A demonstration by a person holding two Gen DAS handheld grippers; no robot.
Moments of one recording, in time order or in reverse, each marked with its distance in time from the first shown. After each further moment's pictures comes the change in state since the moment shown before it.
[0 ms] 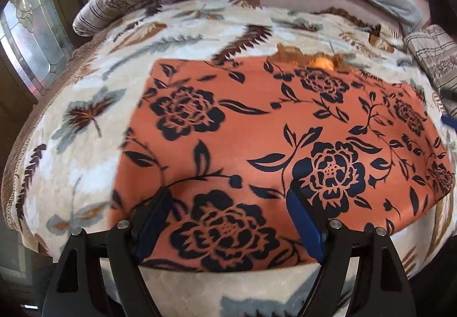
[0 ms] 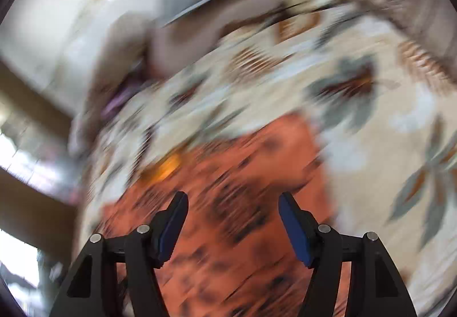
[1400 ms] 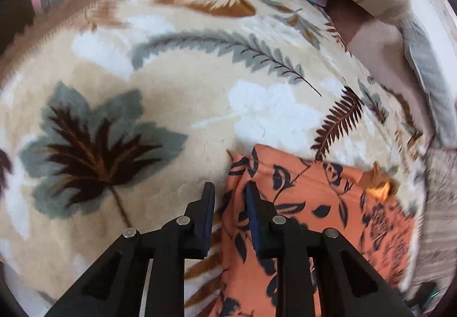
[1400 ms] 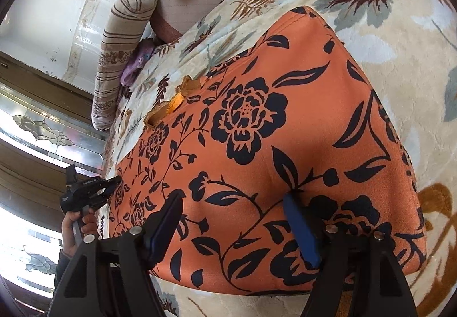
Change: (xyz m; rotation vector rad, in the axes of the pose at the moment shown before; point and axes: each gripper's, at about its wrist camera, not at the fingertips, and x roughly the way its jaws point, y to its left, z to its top) left arm 0.088 0.149 0.104 -0.410 0.151 -0.142; right arm 0.041 -0.049 -0.052 0.113 0.074 0.113
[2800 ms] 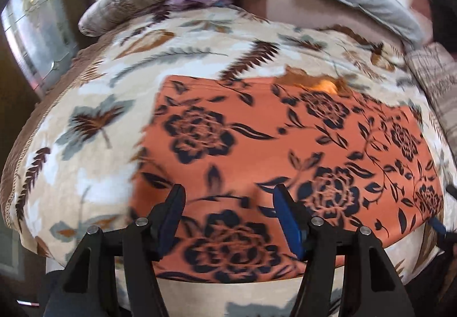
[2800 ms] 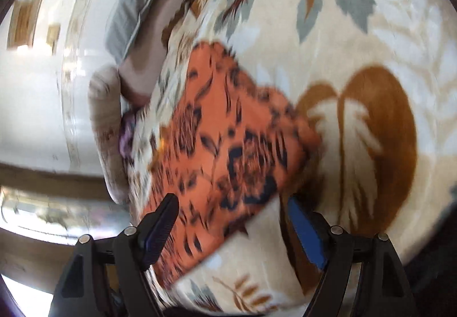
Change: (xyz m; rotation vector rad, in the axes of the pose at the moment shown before) left arm -0.058 -0.108 -0.150 0.373 -0.163 0.111; right arm -0.076 -0.068 -0.052 0.476 -0.187 0.082
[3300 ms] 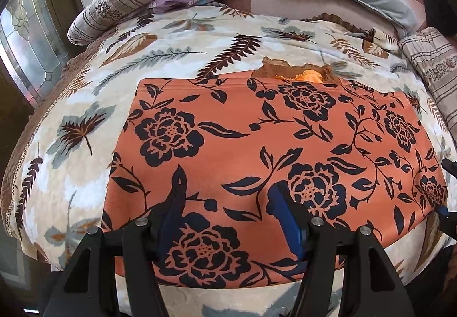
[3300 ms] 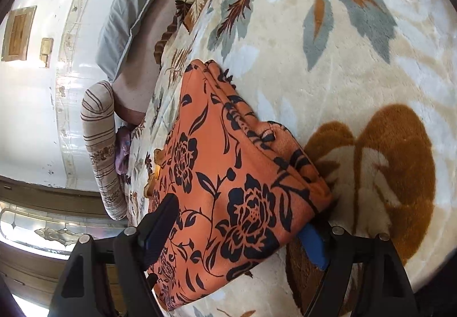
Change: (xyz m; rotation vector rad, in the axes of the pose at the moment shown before) left arm 0.008 -0.024 0.001 0.049 0.004 0.008; right arm 0.016 0.007 0.017 -0.005 -0.042 -0.032
